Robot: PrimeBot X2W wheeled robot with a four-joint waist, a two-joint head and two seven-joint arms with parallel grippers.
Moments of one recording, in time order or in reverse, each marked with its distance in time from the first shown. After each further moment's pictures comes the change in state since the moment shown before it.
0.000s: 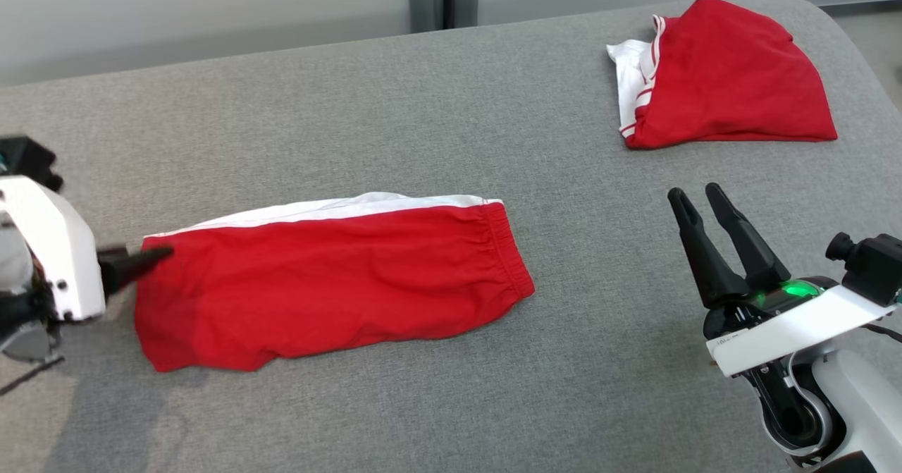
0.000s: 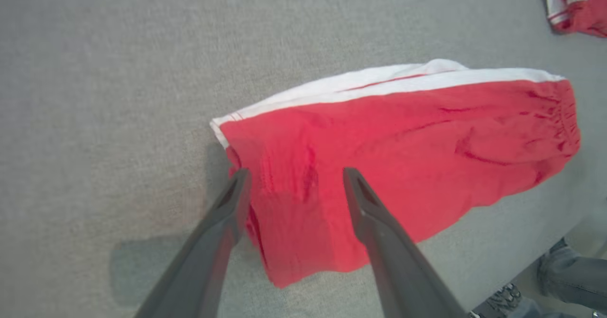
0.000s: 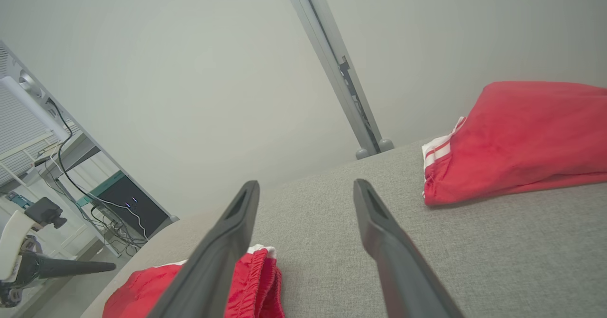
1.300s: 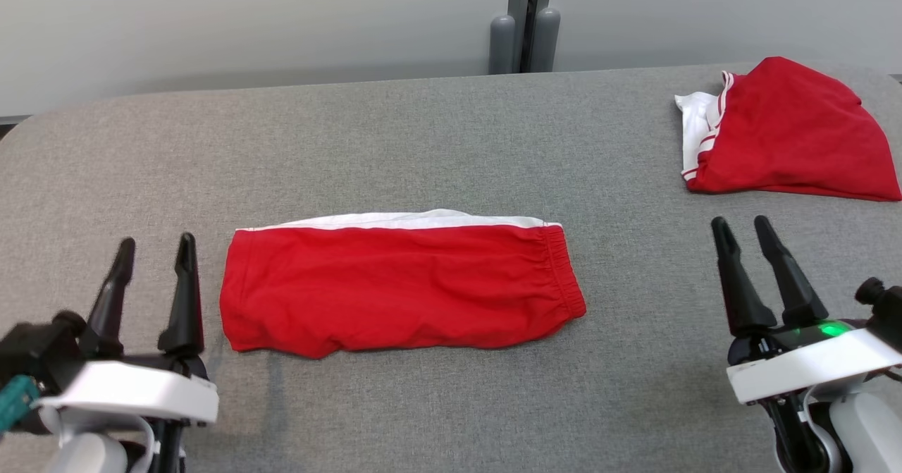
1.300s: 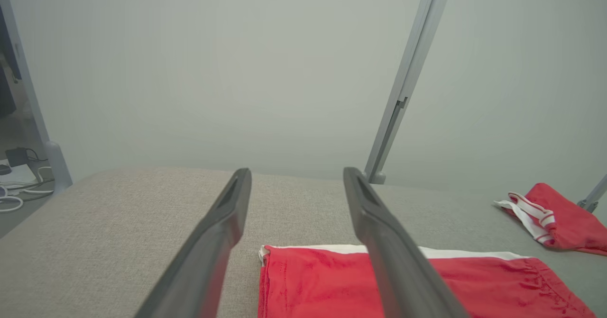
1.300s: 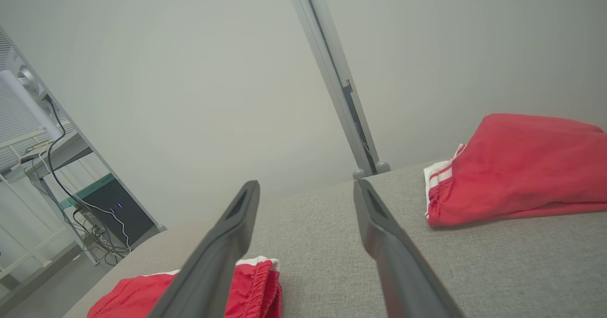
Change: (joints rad) left arm 0.723 -0.389 0.724 -0.353 0.757 0.242 -0.860; right arm 0.143 0.100 -0.219 0.006 -0.208 0.000 0.000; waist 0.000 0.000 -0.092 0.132
